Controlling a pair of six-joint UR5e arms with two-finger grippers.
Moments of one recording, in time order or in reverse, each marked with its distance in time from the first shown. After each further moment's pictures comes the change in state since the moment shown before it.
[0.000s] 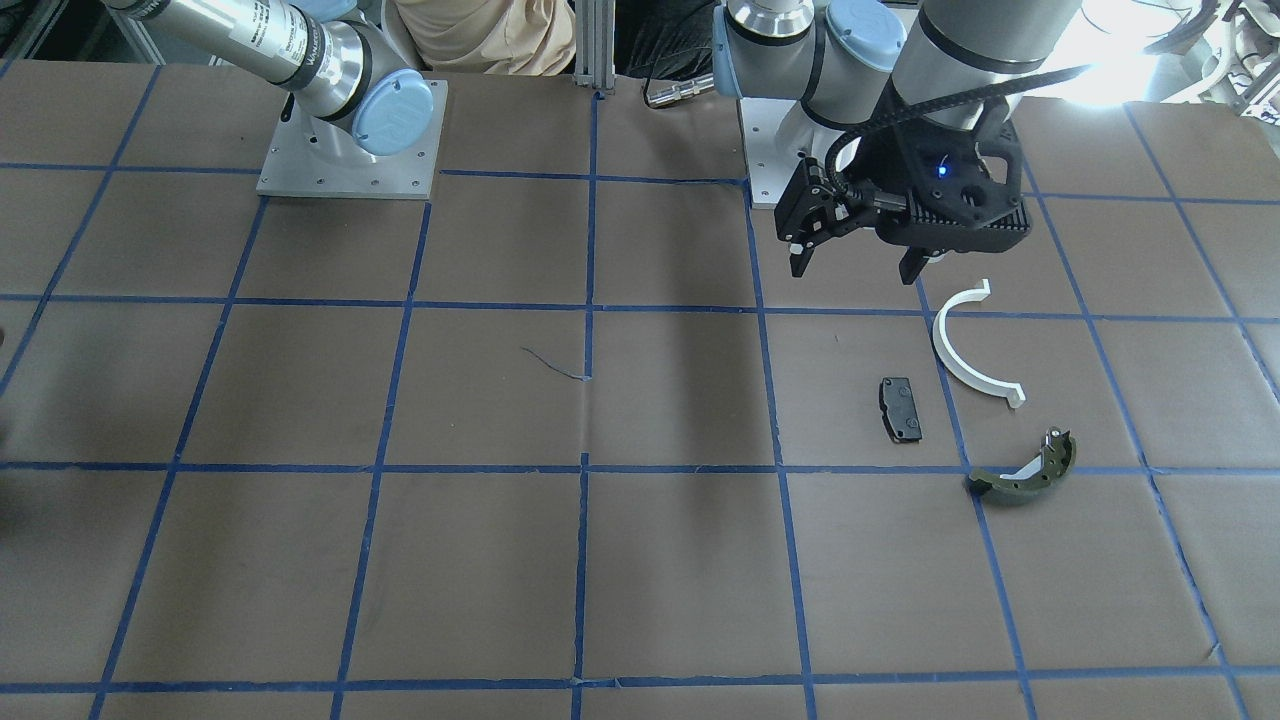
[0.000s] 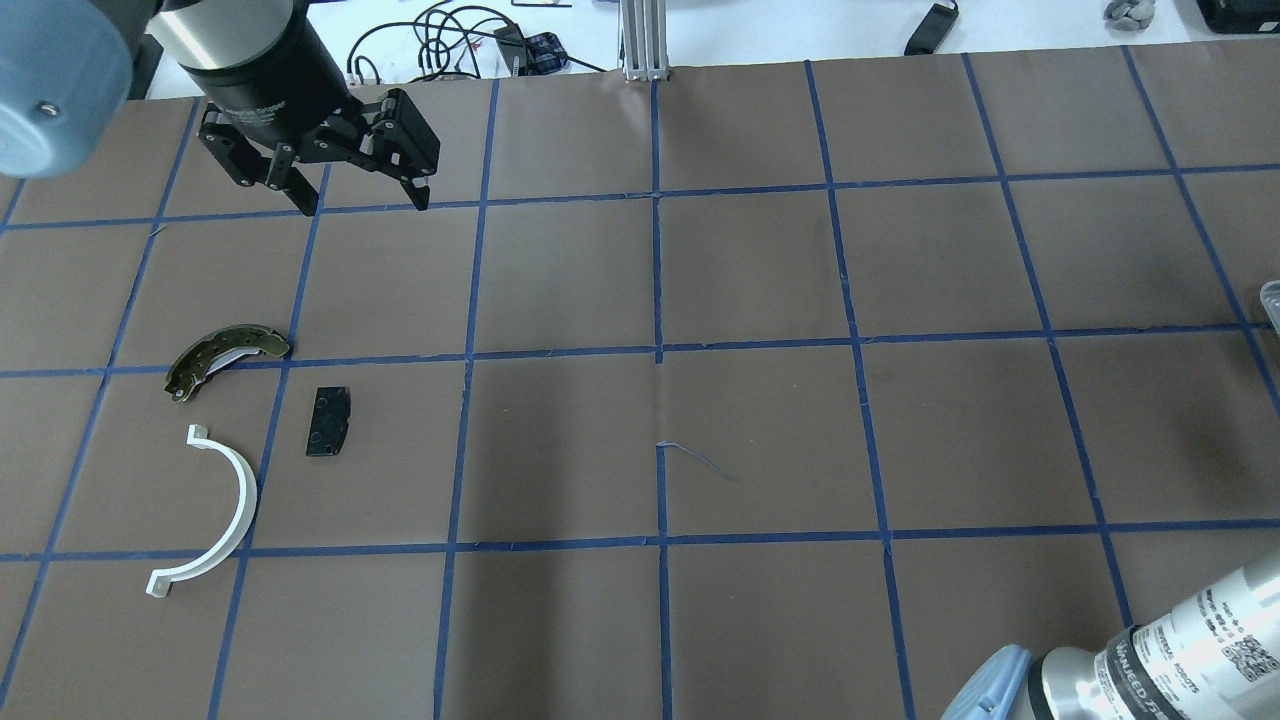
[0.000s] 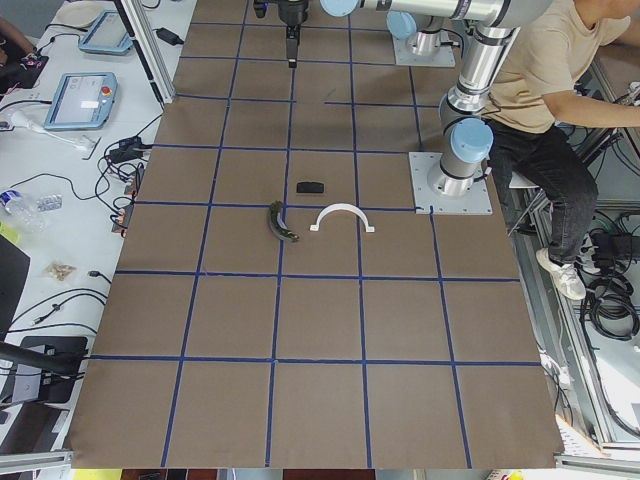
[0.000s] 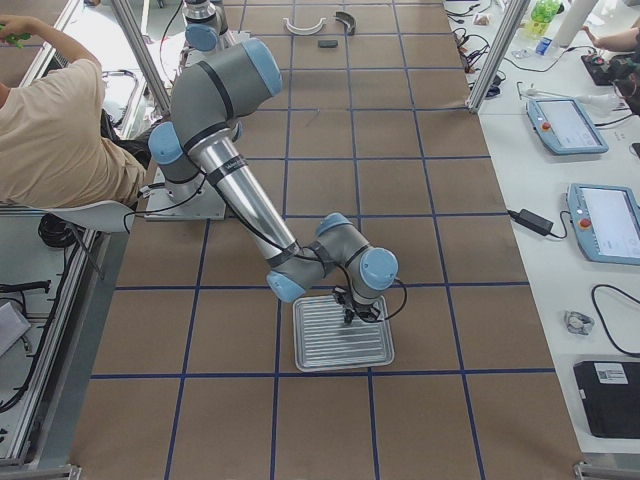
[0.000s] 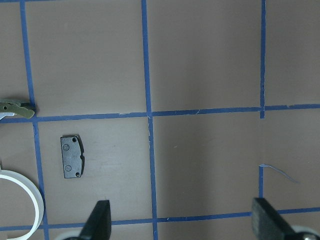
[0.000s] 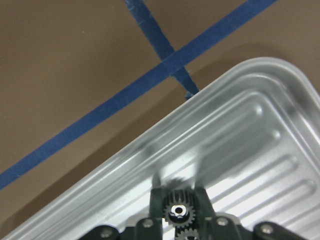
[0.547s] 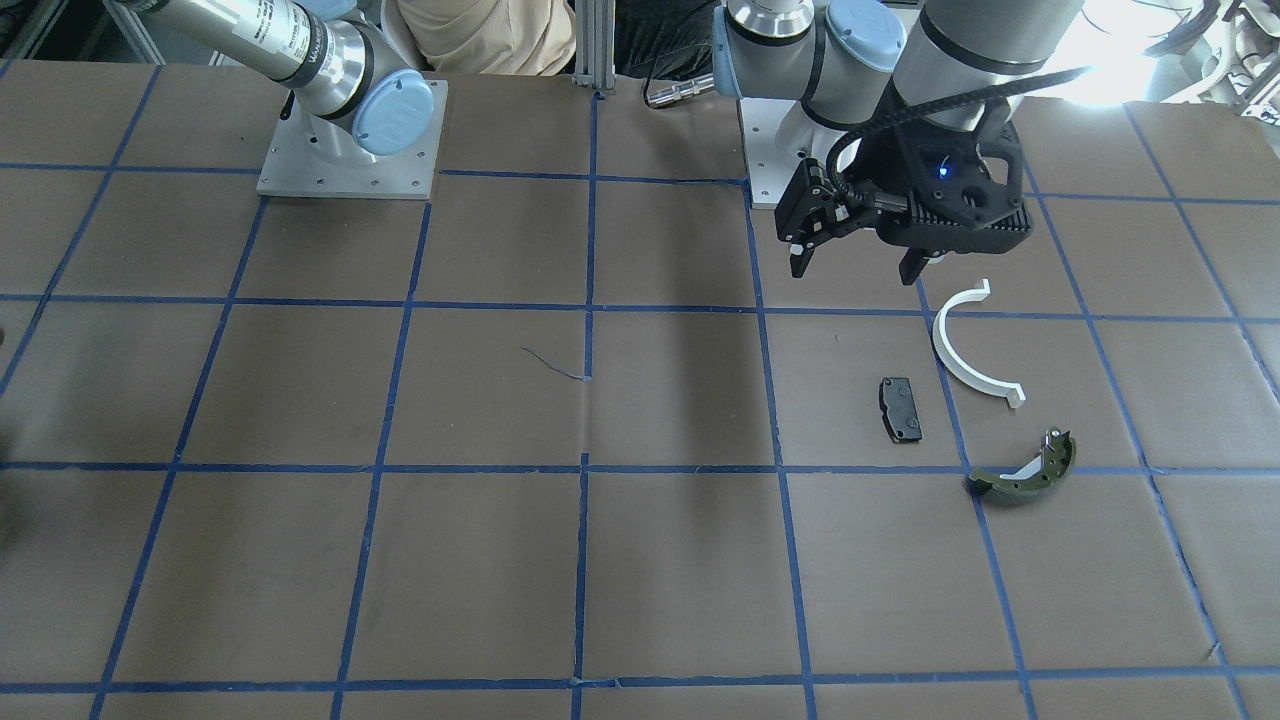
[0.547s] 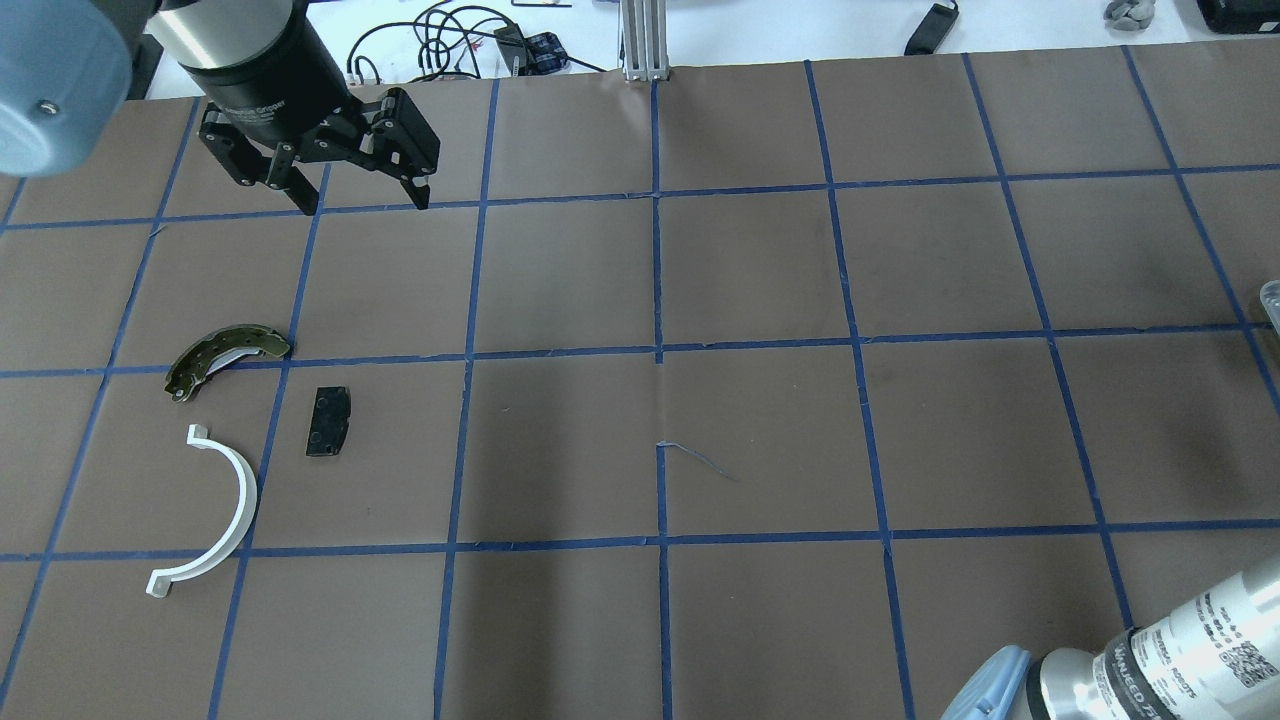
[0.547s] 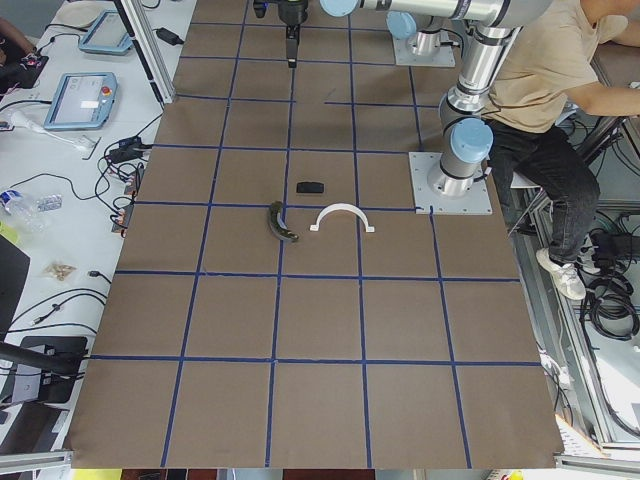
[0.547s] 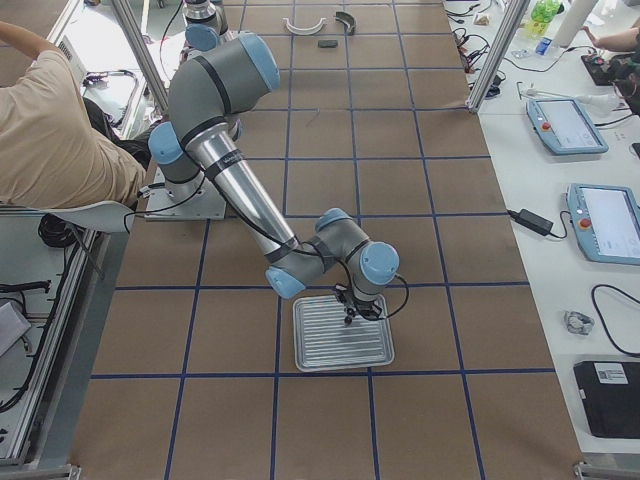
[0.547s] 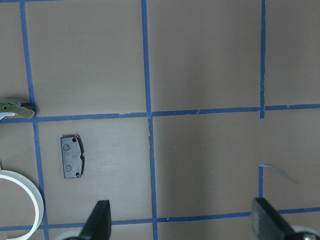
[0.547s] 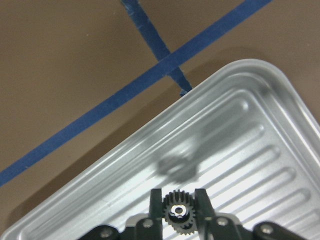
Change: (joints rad) left arm 0.001 -0.001 0.001 0.000 -0.003 0.001; right arm 0.005 -0.032 -0.003 0.005 -0.004 0.007
